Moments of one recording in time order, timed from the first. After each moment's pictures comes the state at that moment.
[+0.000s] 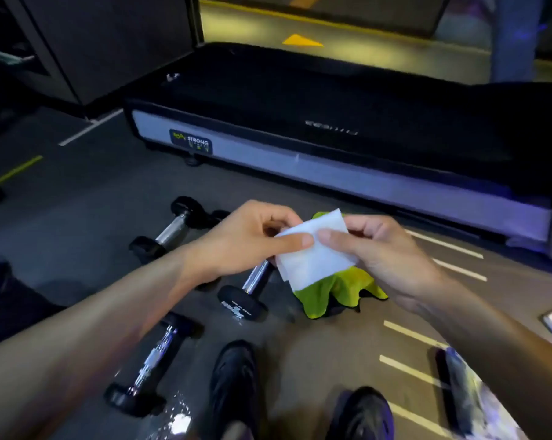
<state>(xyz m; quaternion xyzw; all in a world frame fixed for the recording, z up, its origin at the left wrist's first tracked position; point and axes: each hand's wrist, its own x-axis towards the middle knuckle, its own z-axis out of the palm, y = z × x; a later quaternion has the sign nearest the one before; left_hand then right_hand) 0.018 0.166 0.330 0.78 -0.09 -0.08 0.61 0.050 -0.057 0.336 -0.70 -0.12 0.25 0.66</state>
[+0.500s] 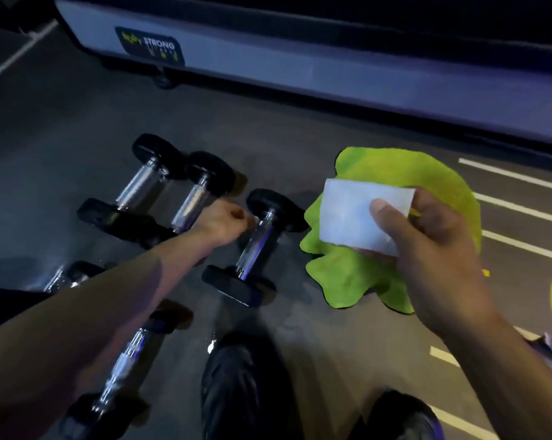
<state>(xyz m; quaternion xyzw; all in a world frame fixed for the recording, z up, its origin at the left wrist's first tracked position) 0.159 0.230 0.047 0.88 0.24 -0.18 0.38 0.127 -0.056 0.171 -0.76 0.03 0.08 0.64</state>
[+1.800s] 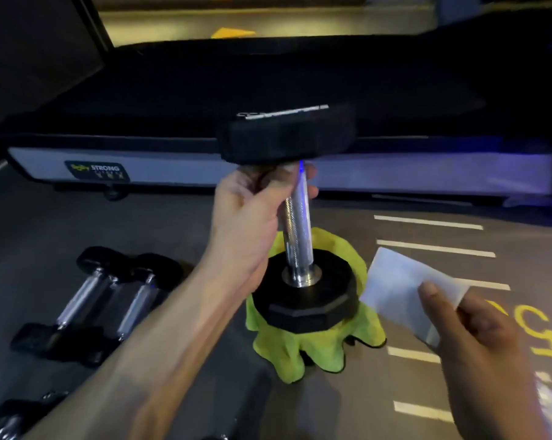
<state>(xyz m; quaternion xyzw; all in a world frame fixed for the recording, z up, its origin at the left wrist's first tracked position) 0.183 0.042 0.269 0.60 -0.01 0.09 0.80 0.083 -0.163 0.200 -0.75 0.19 -0.14 0.63</state>
